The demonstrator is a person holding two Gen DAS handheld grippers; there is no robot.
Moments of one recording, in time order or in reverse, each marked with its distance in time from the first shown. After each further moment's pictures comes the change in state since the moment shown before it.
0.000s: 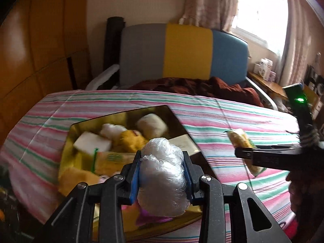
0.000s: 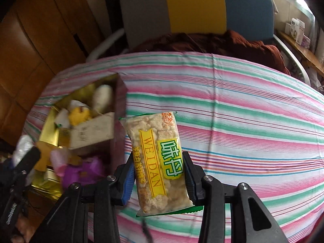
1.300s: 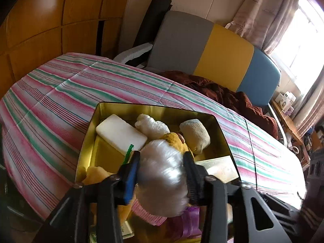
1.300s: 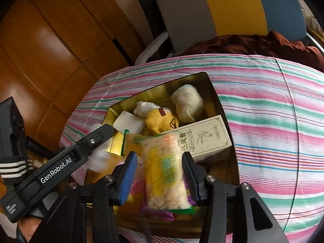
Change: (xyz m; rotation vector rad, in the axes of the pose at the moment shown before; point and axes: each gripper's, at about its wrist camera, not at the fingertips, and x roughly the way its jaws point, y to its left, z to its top) left arm 0.038 0.097 0.020 -0.315 0.100 0.010; right arm 0.025 0.106 0.007 0.011 -0.055 0.267
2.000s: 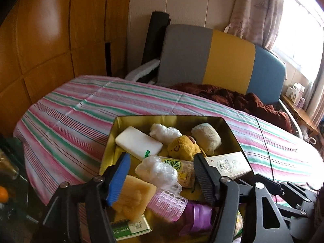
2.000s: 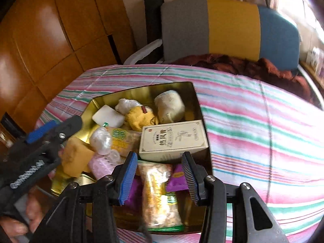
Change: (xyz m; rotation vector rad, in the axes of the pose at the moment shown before) left arm -0.031 -0.012 -0.021 0.113 -0.135 0.142; right arm -0.009 0.019 -0.017 -0.185 -0.044 -0.238
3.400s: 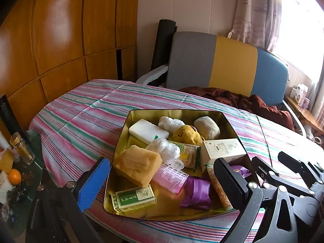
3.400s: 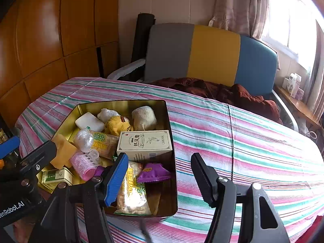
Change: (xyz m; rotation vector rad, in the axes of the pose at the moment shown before) left arm -0.050 -0.008 -0.038 -0.007 -0.045 0.077; right arm -0.042 0.001 -0.018 -0.091 -0.110 -0.196
